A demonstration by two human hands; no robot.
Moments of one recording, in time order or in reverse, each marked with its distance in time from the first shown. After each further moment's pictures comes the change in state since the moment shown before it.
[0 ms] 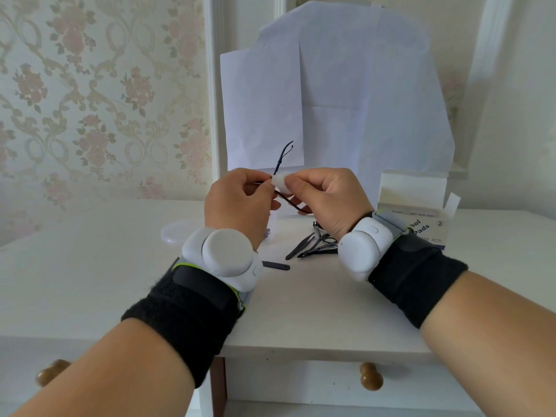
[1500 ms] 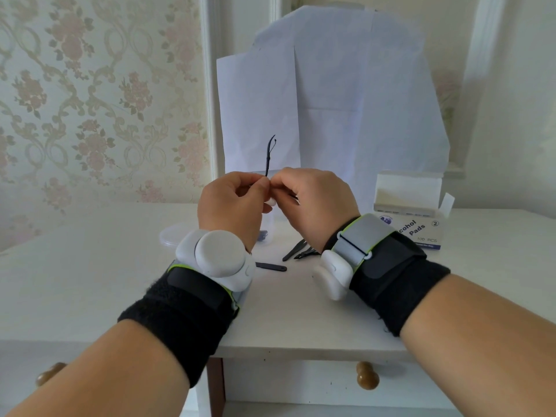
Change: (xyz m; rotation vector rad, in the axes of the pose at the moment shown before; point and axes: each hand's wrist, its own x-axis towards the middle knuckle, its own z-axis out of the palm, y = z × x) left_hand -0.003 0.004 -0.002 -0.018 0.040 -0.015; right_hand -0.003 -0.008 0.007 -0.727 -0.003 -0.425
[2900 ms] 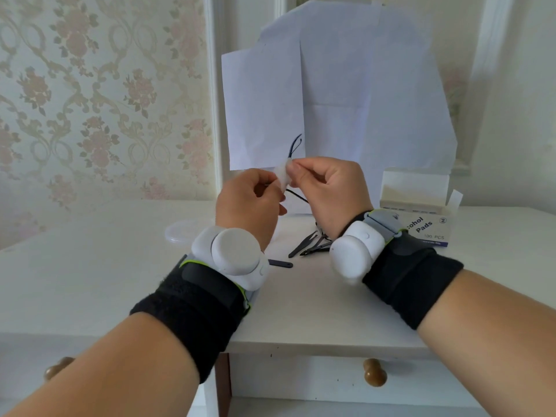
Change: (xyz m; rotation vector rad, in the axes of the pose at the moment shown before) left_hand 0.000 -0.004 0.005 0.074 -0.085 0.059; right_hand 0.001 0.004 0.004 0.597 0.187 0.326
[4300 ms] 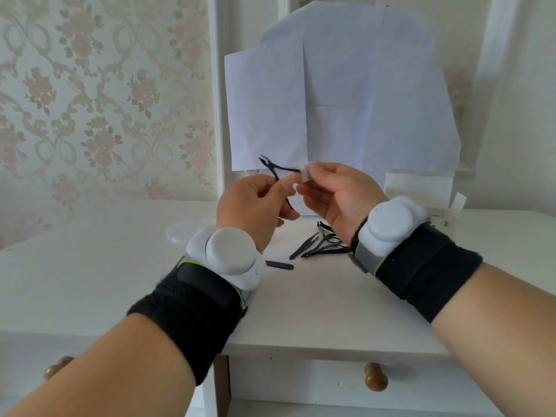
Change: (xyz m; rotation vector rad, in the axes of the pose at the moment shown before) left_hand -0.001 0.000 -0.003 -0.068 -0.102 -0.028; right_hand 0.009 0.007 -0.013 0.689 -0.077 0.549
